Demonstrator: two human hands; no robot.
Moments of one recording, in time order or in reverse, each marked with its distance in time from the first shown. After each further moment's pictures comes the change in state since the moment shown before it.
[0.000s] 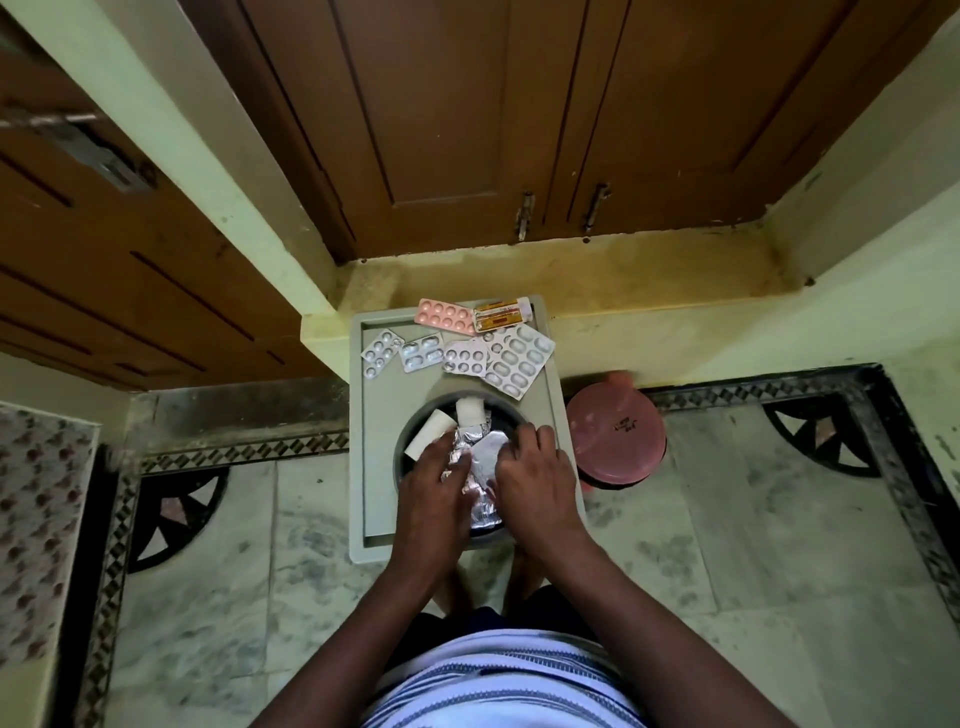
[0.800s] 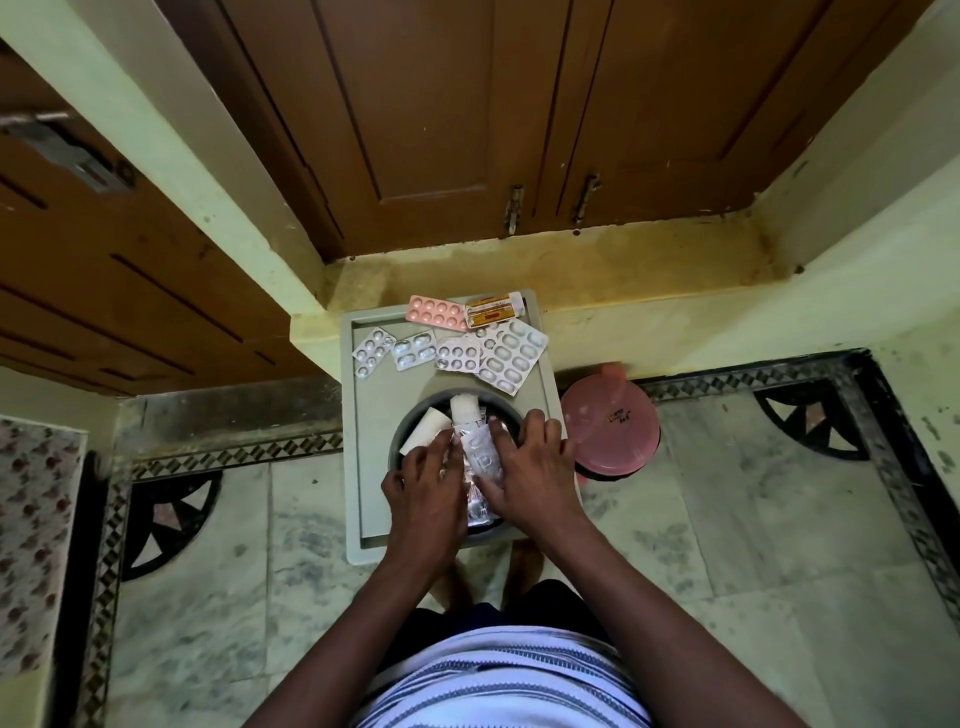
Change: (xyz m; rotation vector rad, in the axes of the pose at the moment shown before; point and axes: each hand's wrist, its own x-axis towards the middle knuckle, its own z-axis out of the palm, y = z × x) left_hand 0.001 0.005 -0.005 0.368 -0.192 -0.091; right_hand 0.004 0.013 0.015 -0.026 0.029 0.057
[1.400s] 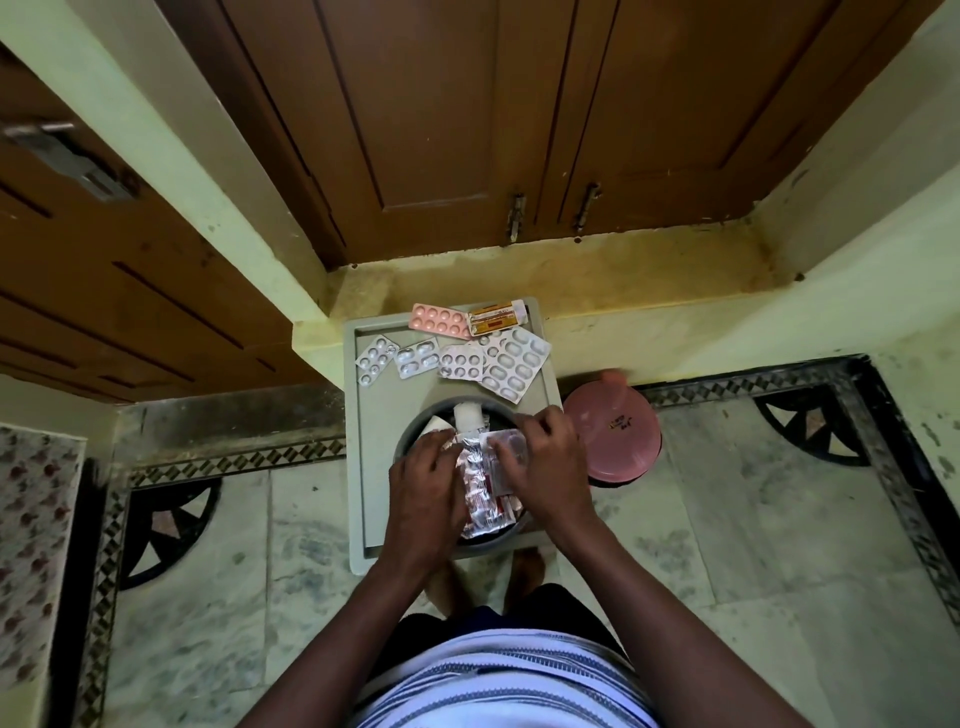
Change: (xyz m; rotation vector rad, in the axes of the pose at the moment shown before) left_hand 0.016 -0.008 -0.017 -0.314 0.268 0.140; right_hand 0.018 0.014 0.000 0.416 0.207 0.100
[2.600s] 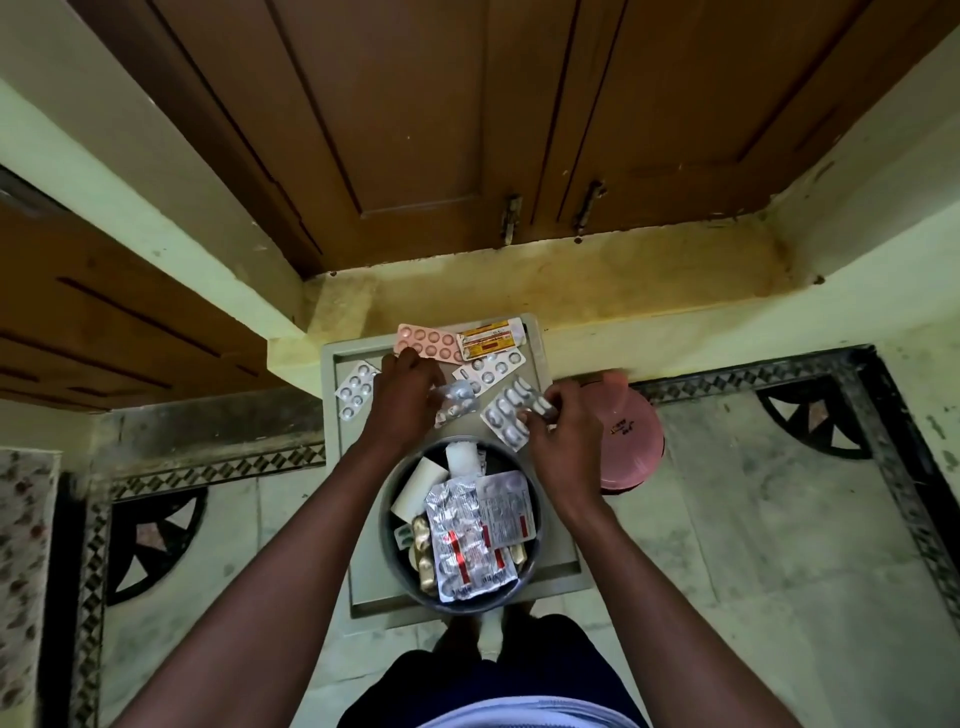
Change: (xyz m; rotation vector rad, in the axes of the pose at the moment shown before) left_hand 0.179 -0.064 0.018 -0.006 -0.185 -0.088; right_hand 0.080 0.008 -0.003 0.457 0.049 0.347
